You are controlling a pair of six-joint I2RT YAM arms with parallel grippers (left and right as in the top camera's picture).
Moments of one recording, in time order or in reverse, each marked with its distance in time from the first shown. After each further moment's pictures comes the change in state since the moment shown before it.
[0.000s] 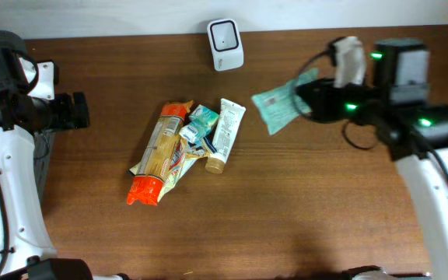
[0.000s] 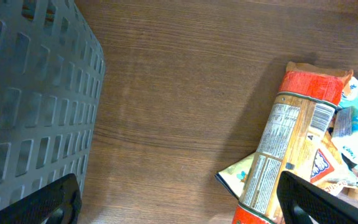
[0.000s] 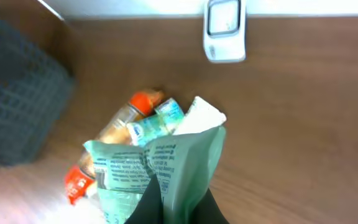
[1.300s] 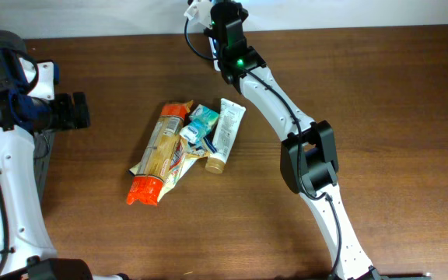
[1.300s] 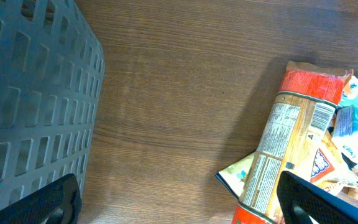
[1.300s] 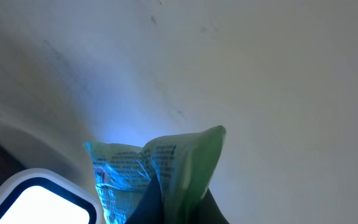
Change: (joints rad) left arm 0.000 0.000 0.000 -0.002 0.000 0.000; right arm 0.291 1.234 0.871 0.945 0.820 -0.982
